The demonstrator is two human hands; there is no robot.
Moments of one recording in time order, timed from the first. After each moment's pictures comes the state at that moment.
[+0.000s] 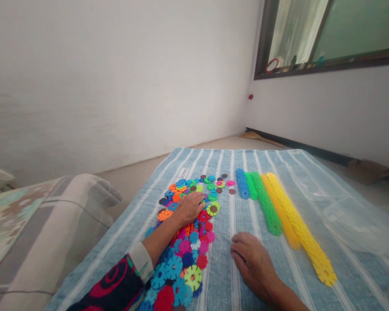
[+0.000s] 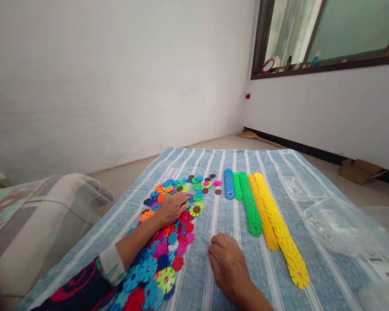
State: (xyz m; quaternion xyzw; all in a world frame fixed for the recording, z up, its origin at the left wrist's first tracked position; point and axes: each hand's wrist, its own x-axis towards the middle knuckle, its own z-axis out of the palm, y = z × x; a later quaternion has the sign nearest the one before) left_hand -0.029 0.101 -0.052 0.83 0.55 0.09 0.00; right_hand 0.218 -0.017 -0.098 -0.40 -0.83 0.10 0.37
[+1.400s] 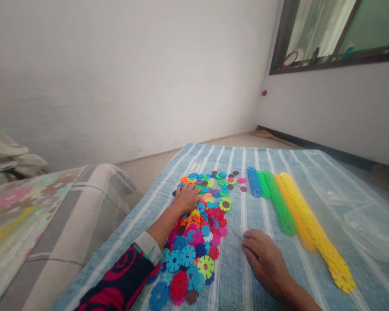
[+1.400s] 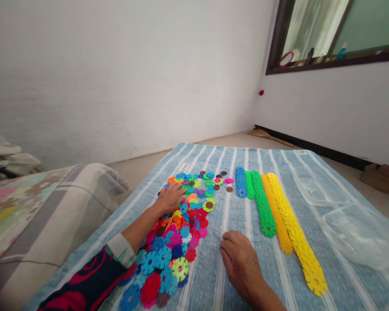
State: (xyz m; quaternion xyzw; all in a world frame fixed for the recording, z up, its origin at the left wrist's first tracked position) left_hand -0.070 0.094 -0.043 0.75 0.66 -0.03 -0.03; right_hand 0.223 -0.018 -0.107 -0.39 -0.84 0.08 0.37
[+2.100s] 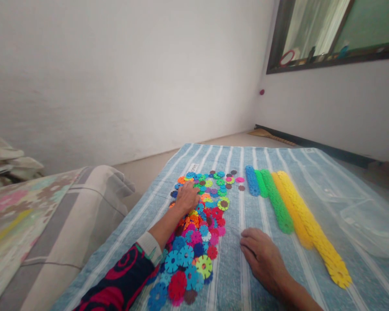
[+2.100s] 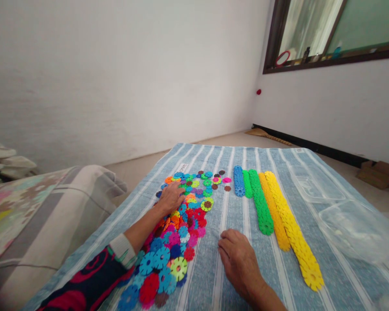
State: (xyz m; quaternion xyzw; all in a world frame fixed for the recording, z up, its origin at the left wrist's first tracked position) left_hand -0.056 0.094 -0.041 0.75 0.66 0.04 -0.07; right_hand 0.222 -0.019 -0.103 -0.40 -0.84 0.09 0.37
